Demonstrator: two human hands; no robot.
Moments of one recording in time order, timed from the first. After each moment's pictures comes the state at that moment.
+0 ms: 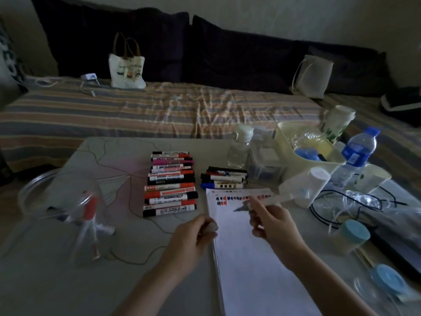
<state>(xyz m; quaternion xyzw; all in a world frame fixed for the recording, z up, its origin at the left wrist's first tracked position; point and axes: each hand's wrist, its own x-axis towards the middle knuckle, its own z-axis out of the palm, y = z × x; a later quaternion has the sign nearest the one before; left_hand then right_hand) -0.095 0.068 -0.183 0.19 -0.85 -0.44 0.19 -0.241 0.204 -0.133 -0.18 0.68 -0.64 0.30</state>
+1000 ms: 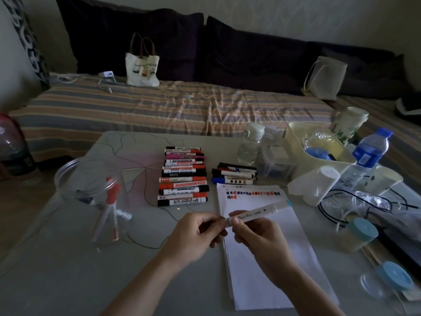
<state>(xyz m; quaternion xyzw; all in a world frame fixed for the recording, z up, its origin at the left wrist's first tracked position) -0.061 0.085 -0.140 0.22 -0.76 -0.59 0.18 -0.179 0.207 -0.138 -0.28 0.61 -0.66 0.33</state>
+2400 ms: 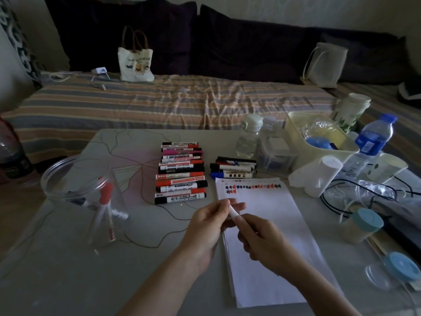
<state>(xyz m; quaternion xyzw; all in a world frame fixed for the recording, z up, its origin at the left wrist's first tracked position) -0.096 0.108 -0.140 0.27 -0.50 -0.80 0.18 -0.193 0.212 -0.146 -0.39 0.77 -0.40 0.32</state>
